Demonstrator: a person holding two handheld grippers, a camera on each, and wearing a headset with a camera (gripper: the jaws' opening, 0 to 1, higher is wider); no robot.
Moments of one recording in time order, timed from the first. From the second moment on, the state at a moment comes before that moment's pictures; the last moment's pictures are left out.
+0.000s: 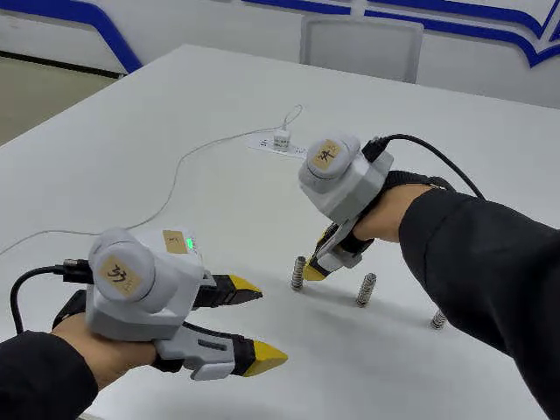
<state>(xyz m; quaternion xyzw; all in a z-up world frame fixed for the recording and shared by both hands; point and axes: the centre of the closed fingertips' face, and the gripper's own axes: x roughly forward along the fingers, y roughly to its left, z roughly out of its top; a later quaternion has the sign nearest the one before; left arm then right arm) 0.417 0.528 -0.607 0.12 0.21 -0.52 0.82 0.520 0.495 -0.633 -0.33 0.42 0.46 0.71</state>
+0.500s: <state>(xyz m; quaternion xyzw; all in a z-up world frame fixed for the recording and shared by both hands) 0.417 0.529 -0.608 0.12 0.22 -0.52 0.81 0.494 0.471 -0.623 -0.30 0.40 0.46 0.74</state>
